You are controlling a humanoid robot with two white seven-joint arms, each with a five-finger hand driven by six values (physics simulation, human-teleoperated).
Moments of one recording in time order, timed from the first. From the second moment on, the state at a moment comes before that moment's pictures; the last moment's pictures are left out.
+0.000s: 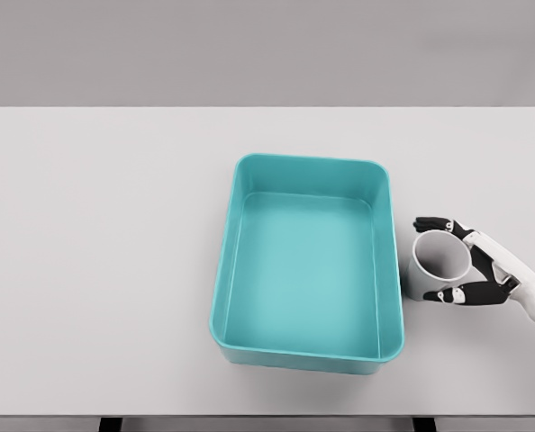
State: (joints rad) left arm 0.04 0.00 -0.06 -0.06 0.05 -0.04 -0.05; right arm -0.05 -1.01 0.66 -1.52 -0.62 -0.61 0.15
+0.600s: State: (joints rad) left arm 0.04 0.00 -0.06 -0.06 0.05 -0.04 -0.05; right arm -0.07 -1.01 0.66 -1.52 -0.61 -0.61 0.16
